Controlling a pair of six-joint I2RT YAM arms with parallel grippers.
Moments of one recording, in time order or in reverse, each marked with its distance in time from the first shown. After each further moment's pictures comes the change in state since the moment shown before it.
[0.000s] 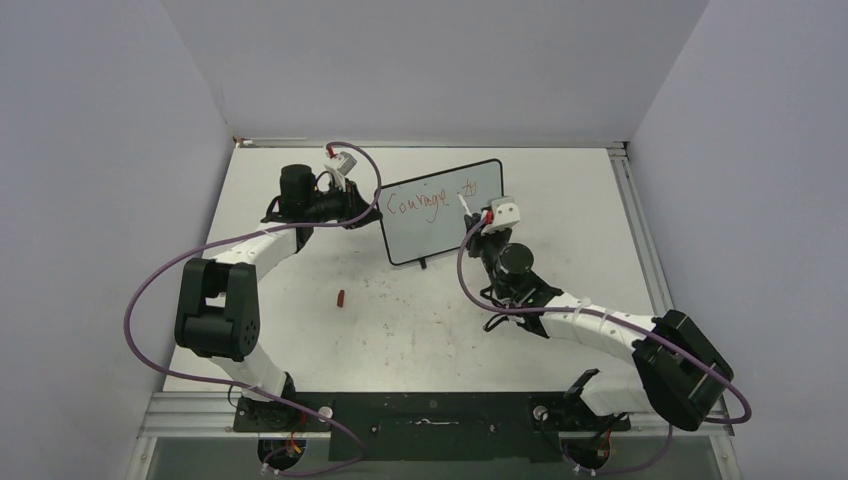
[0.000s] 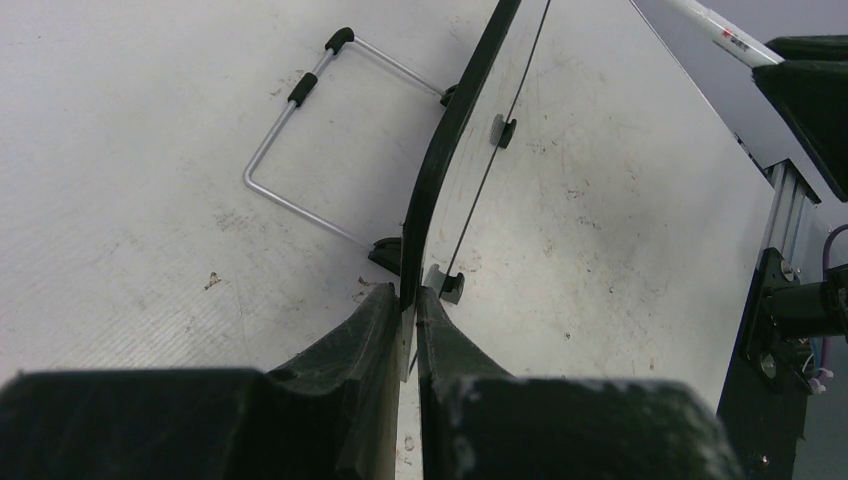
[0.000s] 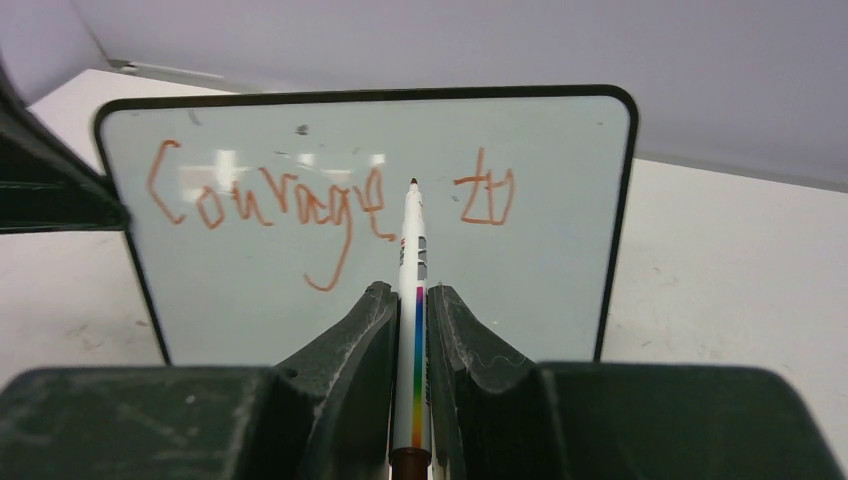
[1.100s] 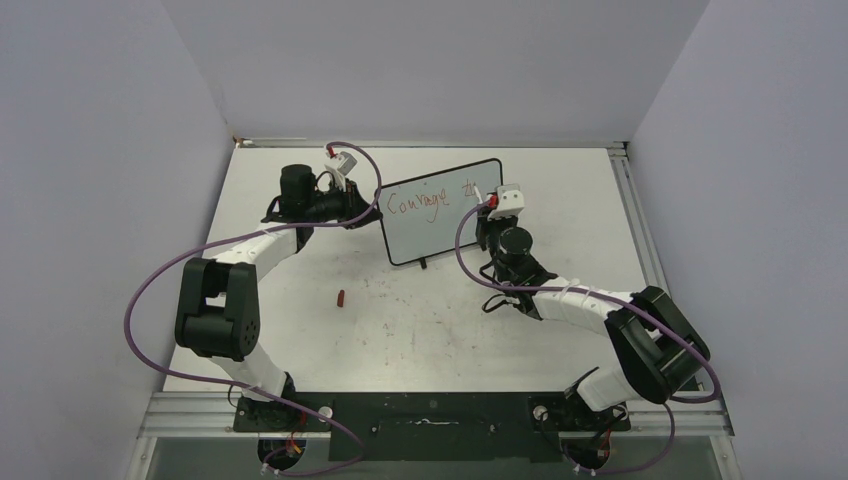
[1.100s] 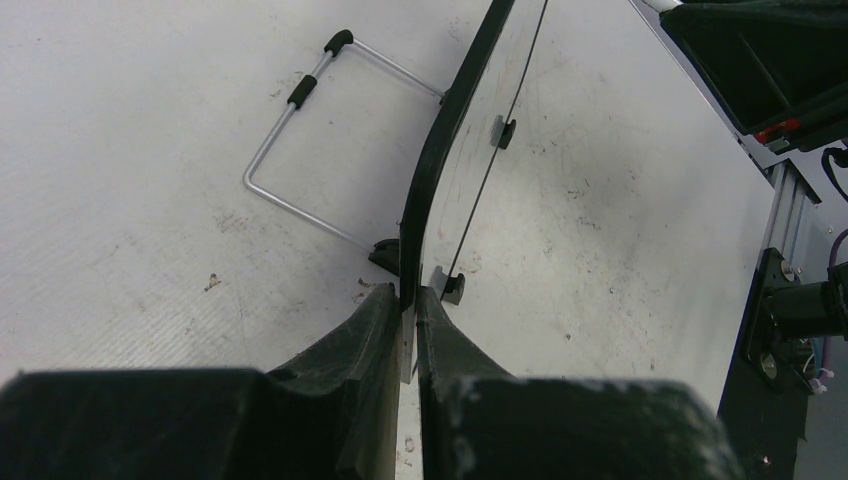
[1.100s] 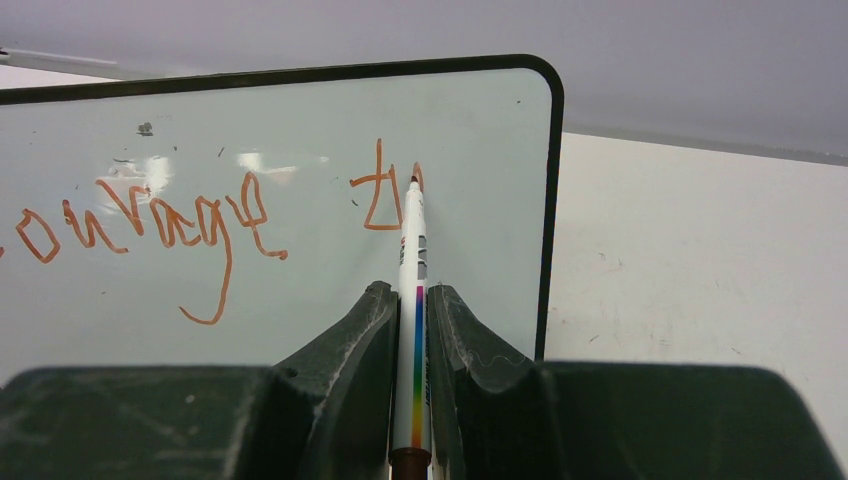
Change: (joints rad) left arm -0.001 0.002 0.000 0.003 0.000 0.000; right arm -0.110 0.141 0.048 0.056 -0.014 -0.002
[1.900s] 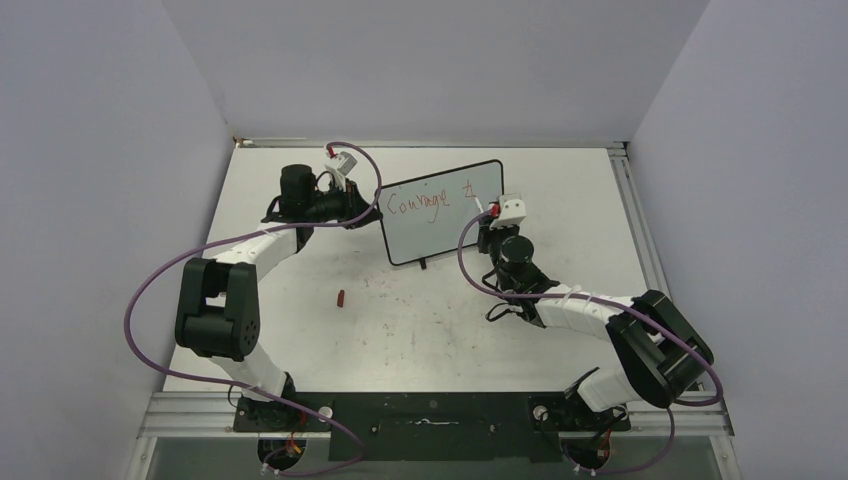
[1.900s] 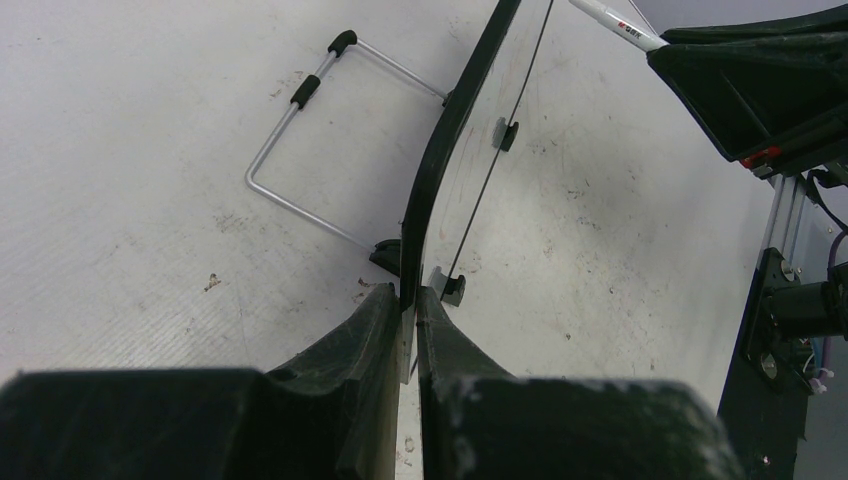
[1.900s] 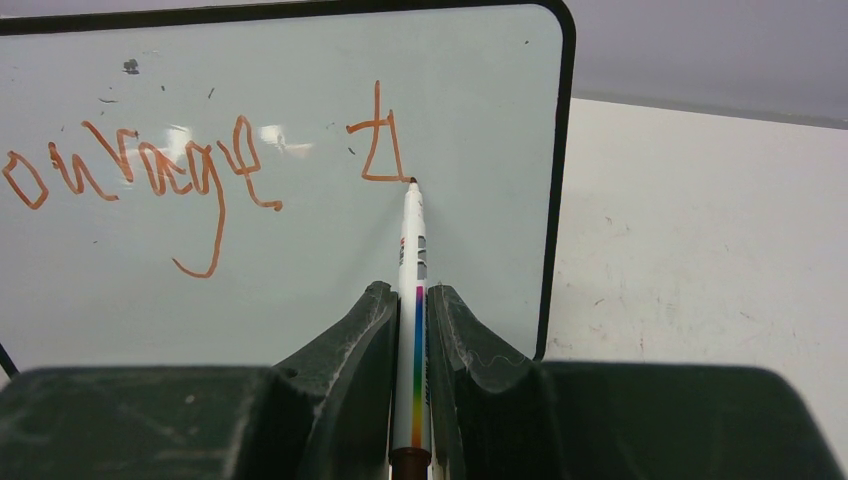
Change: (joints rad) left arm 0.000 0.000 0.000 0.000 0.000 0.000; right arm 0.005 -0.023 -0.069 0.005 -0.006 0.026
